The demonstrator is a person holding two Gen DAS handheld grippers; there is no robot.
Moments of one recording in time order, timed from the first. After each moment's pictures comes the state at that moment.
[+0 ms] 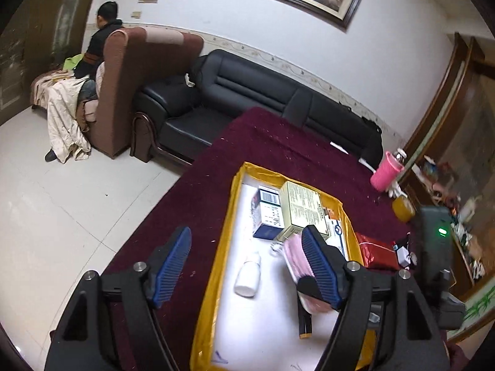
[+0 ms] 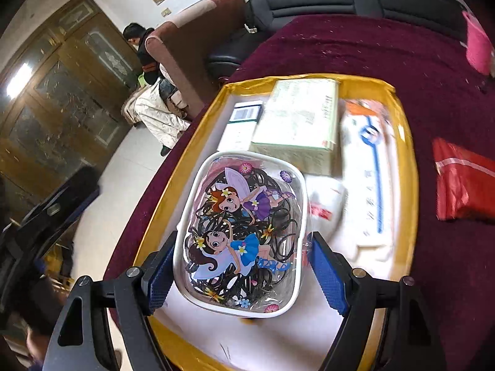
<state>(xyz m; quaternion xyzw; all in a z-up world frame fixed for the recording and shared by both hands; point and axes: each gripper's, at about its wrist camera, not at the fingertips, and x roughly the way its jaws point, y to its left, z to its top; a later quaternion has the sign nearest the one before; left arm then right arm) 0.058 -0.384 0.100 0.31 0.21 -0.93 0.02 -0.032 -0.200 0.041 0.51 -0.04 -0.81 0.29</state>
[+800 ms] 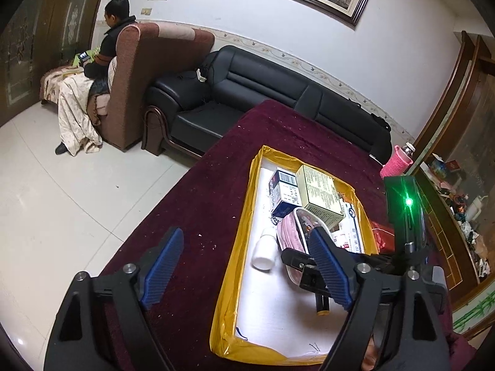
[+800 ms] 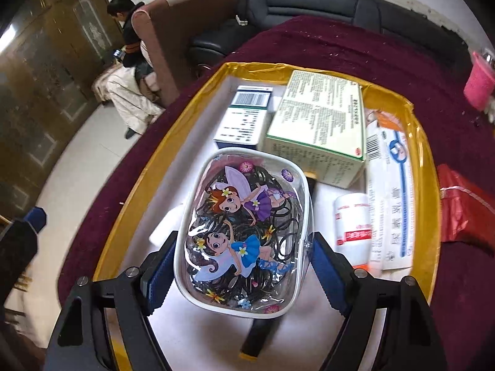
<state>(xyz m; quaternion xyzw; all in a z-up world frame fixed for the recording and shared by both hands) 0.081 -0.386 0.086 0.32 0.20 -0.92 0.04 -0.040 -0.234 0.023 0.52 0.03 -0.82 0.24</state>
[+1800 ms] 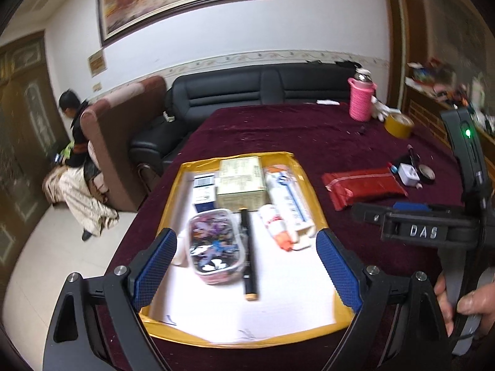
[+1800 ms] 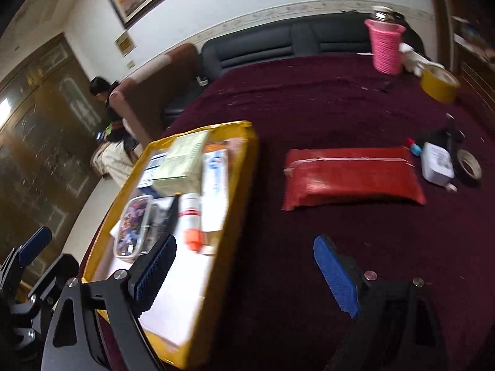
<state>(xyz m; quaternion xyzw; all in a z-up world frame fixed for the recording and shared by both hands) 0.081 -0.195 0.113 0.32 -0.06 -0.94 0.03 0.004 -0.018 0.064 0.42 -0.10 -0.88 0.18</state>
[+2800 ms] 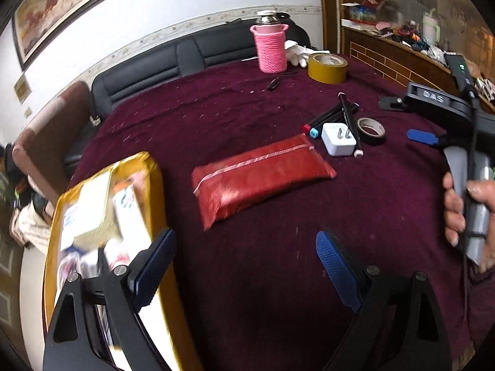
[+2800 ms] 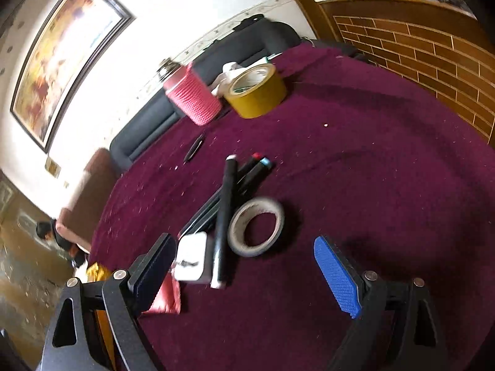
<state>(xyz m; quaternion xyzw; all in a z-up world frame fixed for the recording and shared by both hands) -0.021 -0.033 0.058 0.41 -0.13 -0.90 -0.11 -0.064 0.260 0.029 0.36 -0.31 -0.88 0.01</state>
